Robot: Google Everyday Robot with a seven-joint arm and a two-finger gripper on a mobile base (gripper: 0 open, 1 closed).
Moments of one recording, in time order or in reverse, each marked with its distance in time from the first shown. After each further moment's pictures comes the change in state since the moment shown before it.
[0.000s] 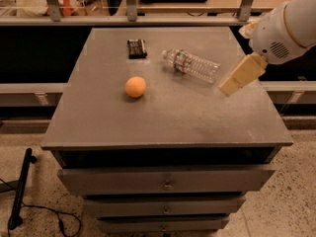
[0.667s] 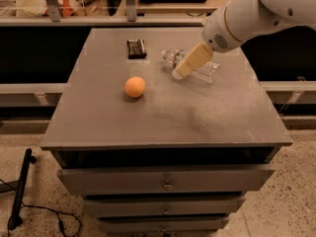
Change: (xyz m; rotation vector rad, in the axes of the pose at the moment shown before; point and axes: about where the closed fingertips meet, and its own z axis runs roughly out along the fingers) arm -0.071 -0.038 0.091 0.037 -0.119 0.003
